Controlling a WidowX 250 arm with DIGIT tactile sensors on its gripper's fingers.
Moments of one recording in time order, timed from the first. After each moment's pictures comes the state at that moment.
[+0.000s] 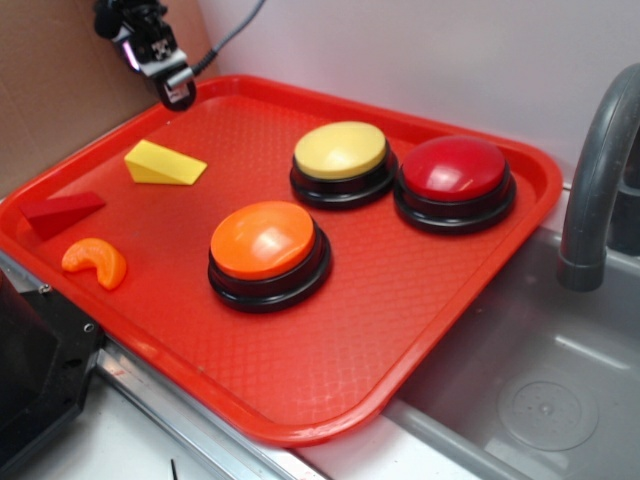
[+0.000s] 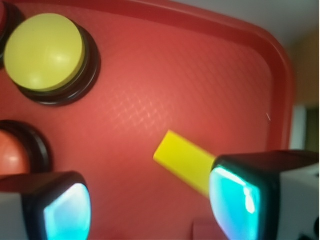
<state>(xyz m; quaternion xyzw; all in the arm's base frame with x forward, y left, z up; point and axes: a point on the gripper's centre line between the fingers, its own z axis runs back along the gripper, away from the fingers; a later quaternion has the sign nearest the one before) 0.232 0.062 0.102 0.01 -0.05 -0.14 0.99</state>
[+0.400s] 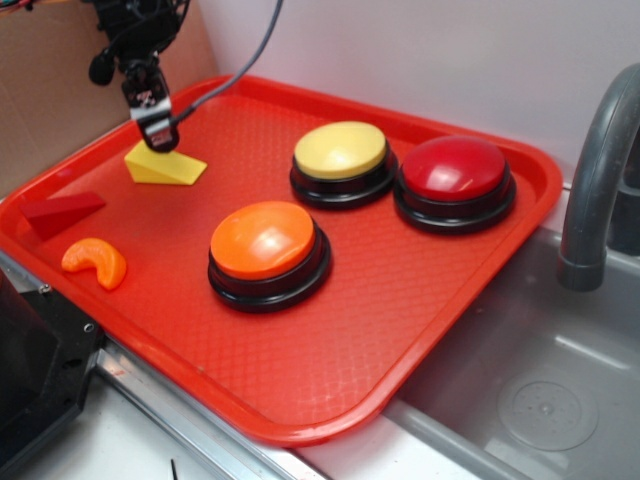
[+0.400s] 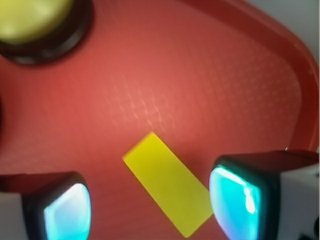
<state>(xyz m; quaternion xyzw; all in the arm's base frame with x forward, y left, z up) 0.227 0.090 0.064 0.03 -0.04 -0.24 0.97</state>
